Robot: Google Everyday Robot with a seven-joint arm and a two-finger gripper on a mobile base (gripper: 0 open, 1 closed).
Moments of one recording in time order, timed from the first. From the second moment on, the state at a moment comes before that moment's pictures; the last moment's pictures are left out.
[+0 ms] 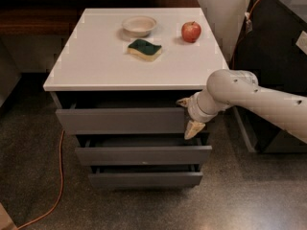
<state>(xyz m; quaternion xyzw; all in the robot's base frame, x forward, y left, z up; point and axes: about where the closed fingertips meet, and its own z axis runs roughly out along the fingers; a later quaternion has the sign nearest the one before) 0.632 -0.144 0.661 -0.76 0.60 -0.03 0.25</state>
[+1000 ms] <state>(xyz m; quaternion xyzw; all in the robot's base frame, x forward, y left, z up) 0.616 -0.145 0.653 -0.73 0.64 -0.04 0.25</state>
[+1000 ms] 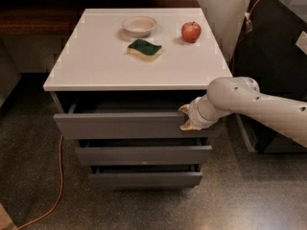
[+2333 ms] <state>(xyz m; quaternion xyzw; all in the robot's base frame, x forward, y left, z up) 0.592 -0.133 0.653 -0.72 0.65 -0.04 0.25</state>
